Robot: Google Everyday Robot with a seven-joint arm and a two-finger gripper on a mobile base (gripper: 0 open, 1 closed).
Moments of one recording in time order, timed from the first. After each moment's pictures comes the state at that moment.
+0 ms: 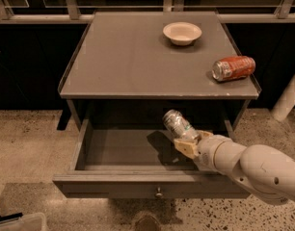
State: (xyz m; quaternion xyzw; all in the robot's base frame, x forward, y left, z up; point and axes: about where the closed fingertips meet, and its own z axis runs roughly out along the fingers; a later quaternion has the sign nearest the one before) arm 0.521 -0.148 0.690 -0.19 0.85 0.15 0.47
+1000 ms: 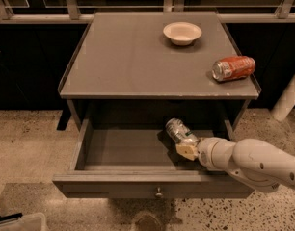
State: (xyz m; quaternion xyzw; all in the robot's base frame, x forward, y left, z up) arm 0.539 -0.165 0.631 -0.17 0.89 0.15 0.40
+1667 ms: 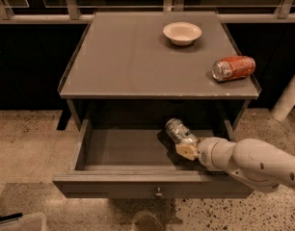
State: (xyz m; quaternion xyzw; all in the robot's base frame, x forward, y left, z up) arm 0.539 -0.165 0.631 -0.17 0.89 0.15 0.40
